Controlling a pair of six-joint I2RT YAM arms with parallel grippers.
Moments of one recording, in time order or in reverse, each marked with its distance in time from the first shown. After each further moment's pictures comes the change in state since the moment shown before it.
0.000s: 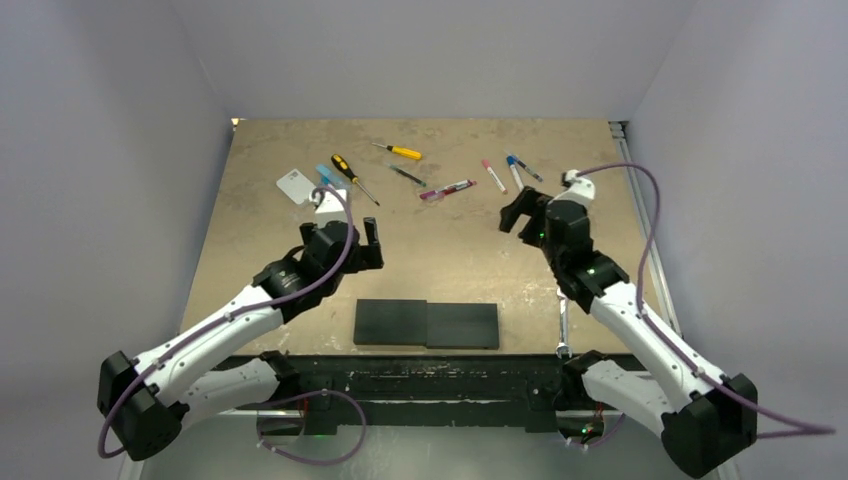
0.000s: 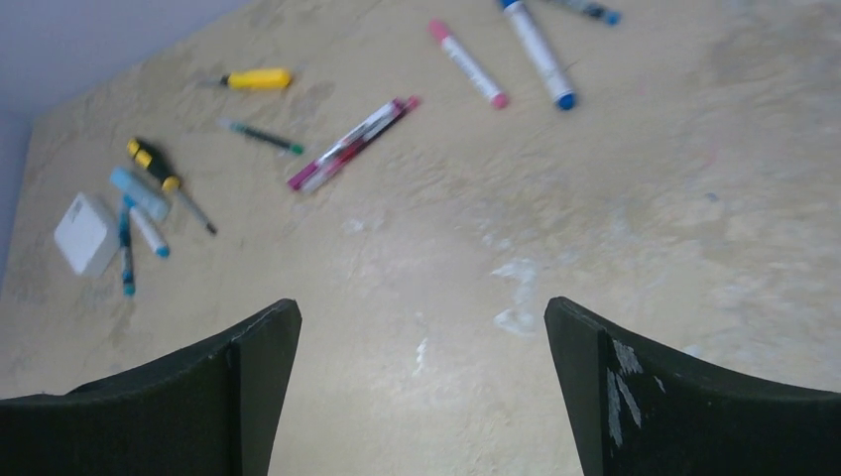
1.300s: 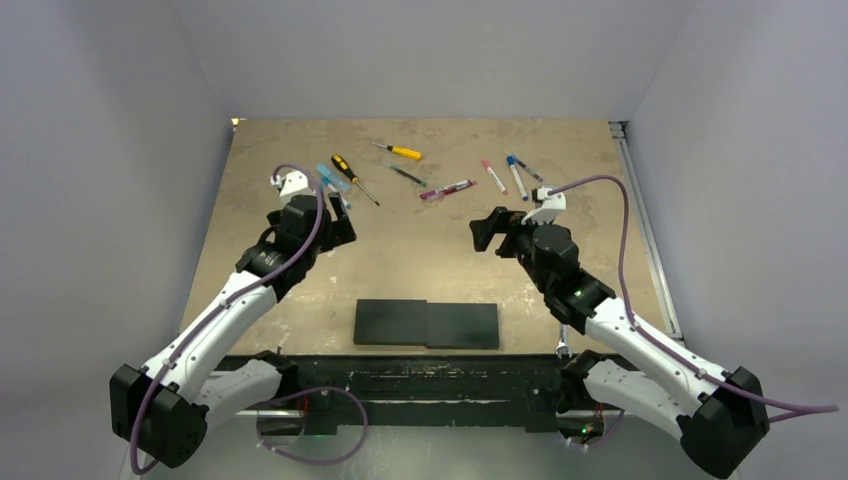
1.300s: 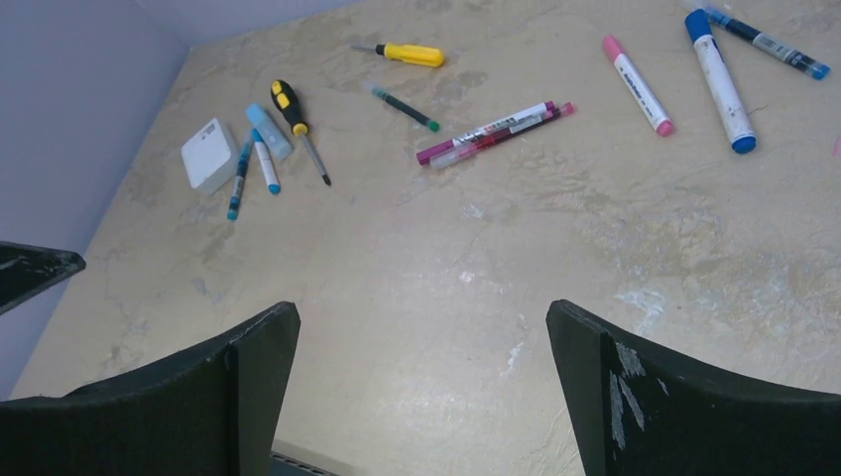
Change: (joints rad) left arm 0.313 -0.007 0.027 0.016 0.106 0.019; right arm 0.145 -0.082 -0.150 0.265 -0.053 -0.106
